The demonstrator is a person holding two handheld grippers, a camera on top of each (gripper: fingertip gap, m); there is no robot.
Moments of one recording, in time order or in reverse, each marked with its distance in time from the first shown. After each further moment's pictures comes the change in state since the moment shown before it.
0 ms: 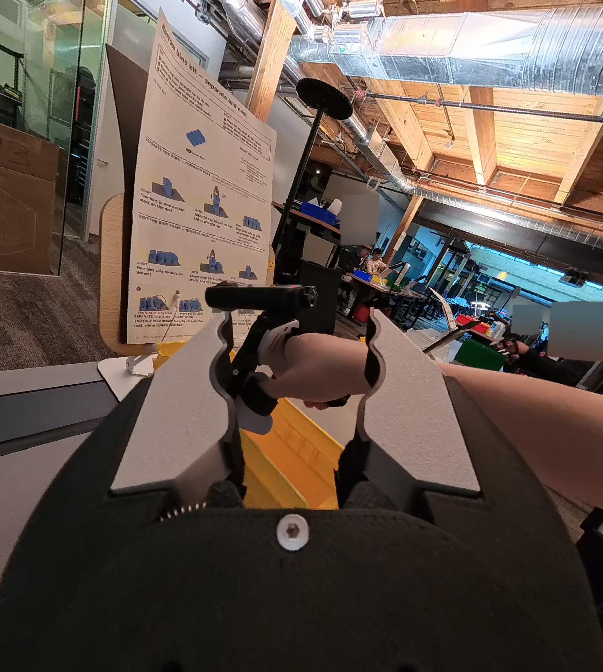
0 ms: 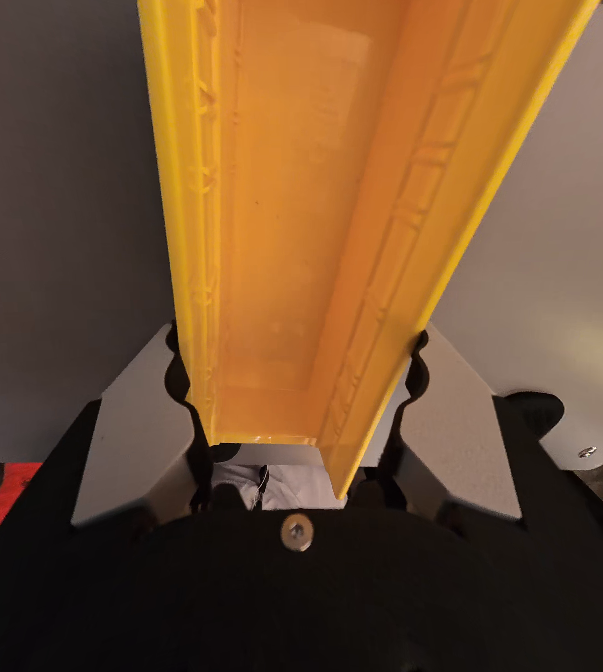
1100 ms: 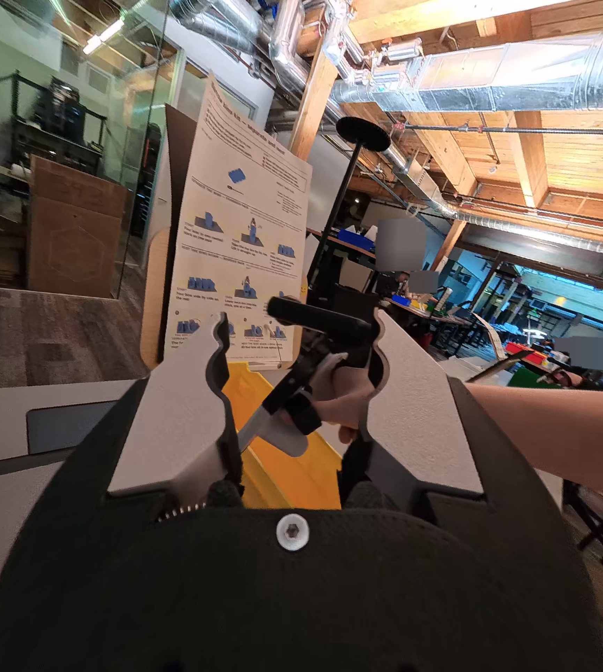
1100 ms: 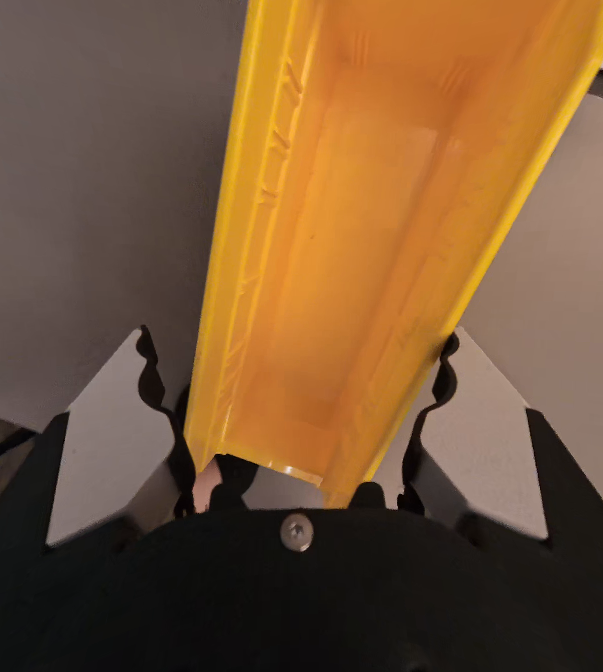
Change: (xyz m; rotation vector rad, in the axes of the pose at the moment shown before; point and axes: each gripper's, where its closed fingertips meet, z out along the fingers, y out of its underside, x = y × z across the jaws) left arm -0.009 -0.012 0.010 0.082 -0.119 0.047; right arm -0.017 -0.011 -0.013 0.228 -0.264 -0.085
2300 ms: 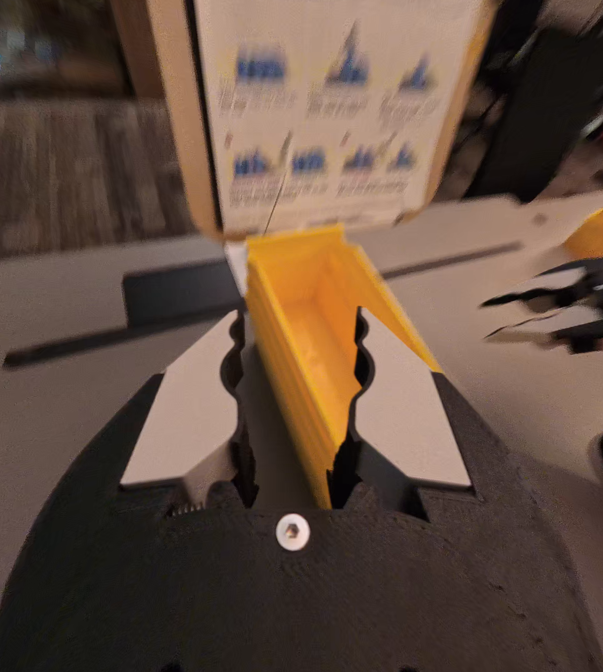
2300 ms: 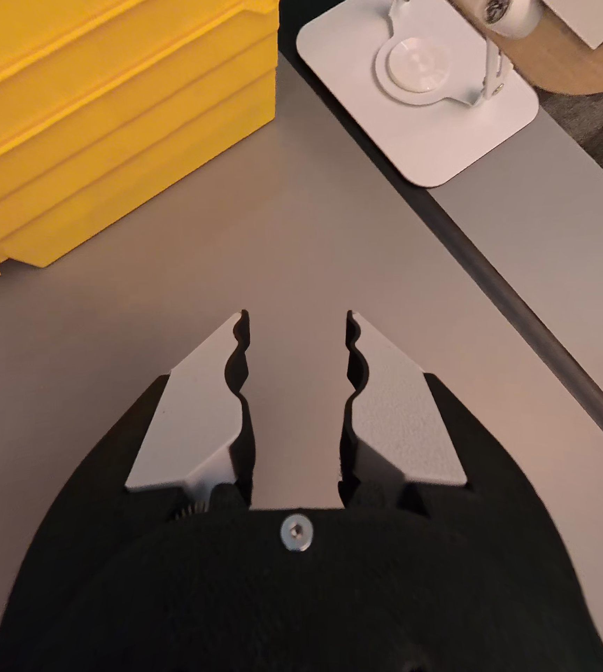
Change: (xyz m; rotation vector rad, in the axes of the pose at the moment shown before) left arm -0.061 0.126 0.085 -0.577 -0.353 0.182; right arm 0.243 0.045 0.001 0.462 -0.158 -0.648
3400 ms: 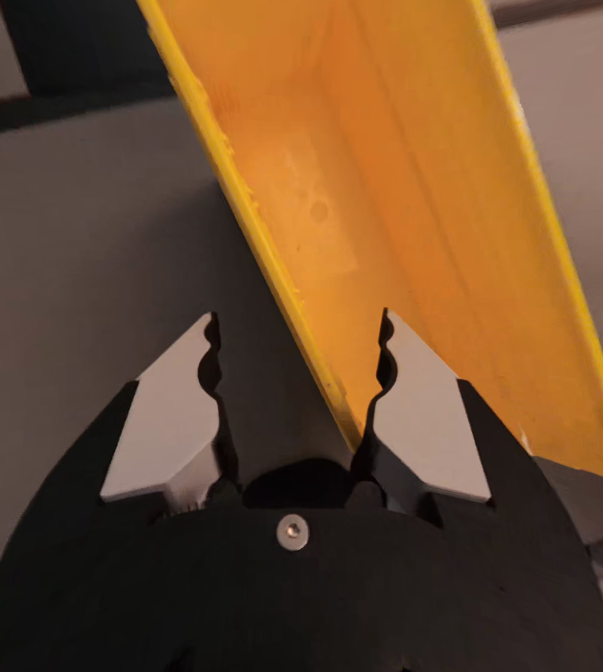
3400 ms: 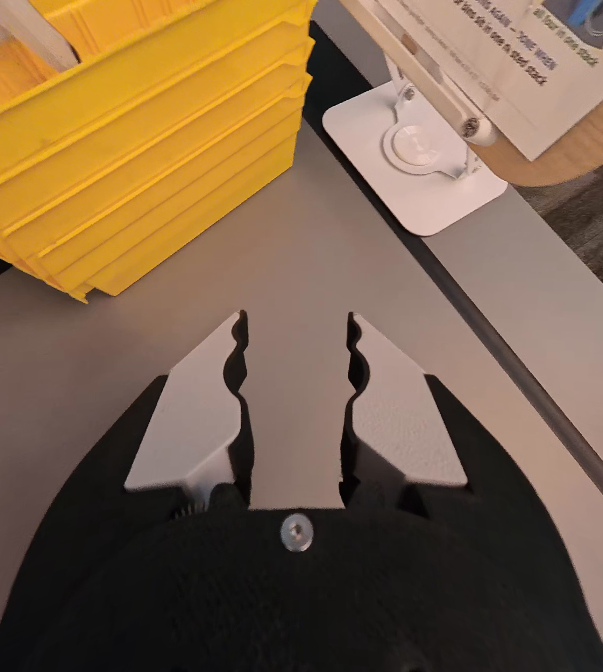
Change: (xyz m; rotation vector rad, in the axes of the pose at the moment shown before) left arm 0.017 0.128 0.029 -0.644 -0.152 -0.050; right arm -0.023 -0.023 -0.048 0.104 -0.011 -0.078
